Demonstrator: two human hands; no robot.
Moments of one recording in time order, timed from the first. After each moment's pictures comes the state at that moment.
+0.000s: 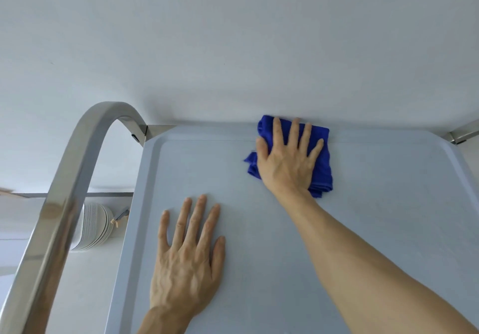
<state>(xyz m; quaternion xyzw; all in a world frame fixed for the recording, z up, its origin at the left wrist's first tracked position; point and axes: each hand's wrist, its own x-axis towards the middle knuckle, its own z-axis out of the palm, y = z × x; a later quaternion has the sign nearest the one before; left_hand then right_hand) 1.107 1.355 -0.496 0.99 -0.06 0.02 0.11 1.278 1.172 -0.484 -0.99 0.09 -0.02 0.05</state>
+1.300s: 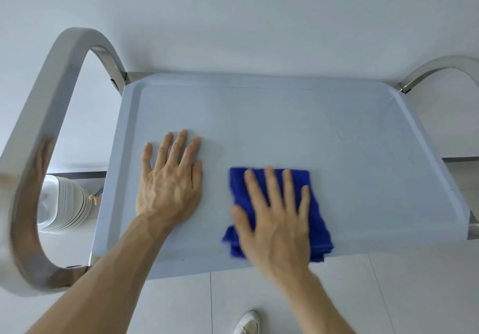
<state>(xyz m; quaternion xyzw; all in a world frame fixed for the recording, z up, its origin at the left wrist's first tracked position) 1.103 1.350 -0.487 0.99 -0.03 0.02 0.13 1.025 1.165 -0.486 -1.00 0.01 -0.05 0.06</state>
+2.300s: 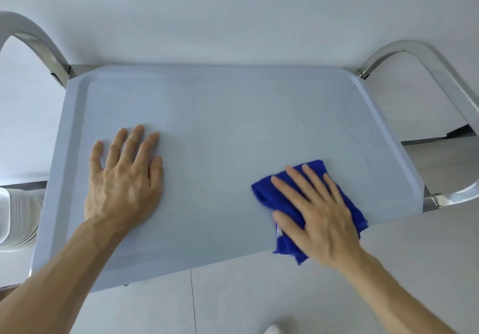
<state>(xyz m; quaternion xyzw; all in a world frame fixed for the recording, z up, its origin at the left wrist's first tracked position) 1.101 1.346 -0.492 0.99 -0.02 0.04 0.13 1.007 1.020 -0.476 -1.00 -0.07 0.00 0.04</state>
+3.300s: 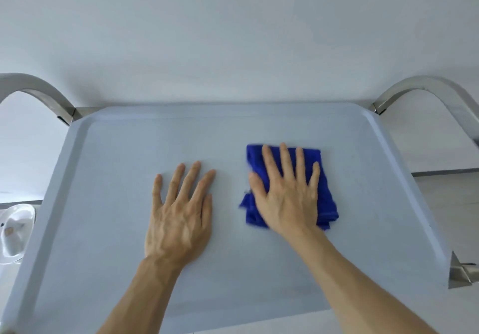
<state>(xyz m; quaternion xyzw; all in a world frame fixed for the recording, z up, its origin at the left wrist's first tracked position) 1.119 1.239 -0.489 0.99 -0.07 0.02 0.12 1.148 1.038 -0.480 -1.00 0.04 0.02 0.03</state>
